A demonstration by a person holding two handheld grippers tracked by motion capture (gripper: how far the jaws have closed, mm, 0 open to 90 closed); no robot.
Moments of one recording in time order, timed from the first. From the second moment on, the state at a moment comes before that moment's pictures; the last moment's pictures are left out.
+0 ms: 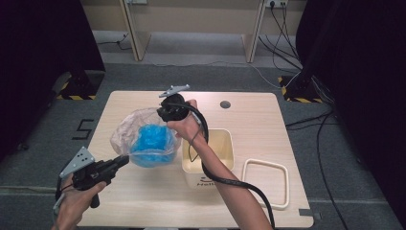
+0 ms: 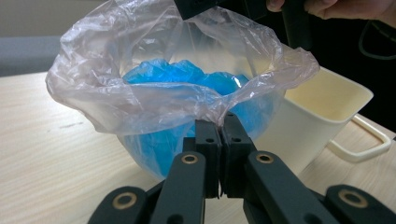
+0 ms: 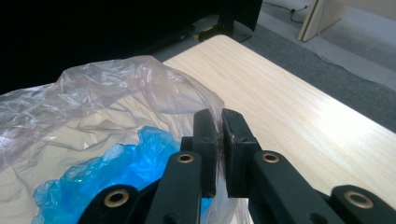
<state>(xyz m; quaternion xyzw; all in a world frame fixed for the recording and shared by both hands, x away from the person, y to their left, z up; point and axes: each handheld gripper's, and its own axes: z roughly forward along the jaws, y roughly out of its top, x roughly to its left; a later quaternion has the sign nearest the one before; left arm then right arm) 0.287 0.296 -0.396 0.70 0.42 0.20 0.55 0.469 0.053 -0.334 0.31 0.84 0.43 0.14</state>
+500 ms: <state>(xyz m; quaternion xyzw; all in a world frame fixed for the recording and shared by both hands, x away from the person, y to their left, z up) 0.291 0.300 -0.416 0.71 0.43 0.19 0.53 0.478 0.056 -0.364 0.32 0.85 0.40 0.12</state>
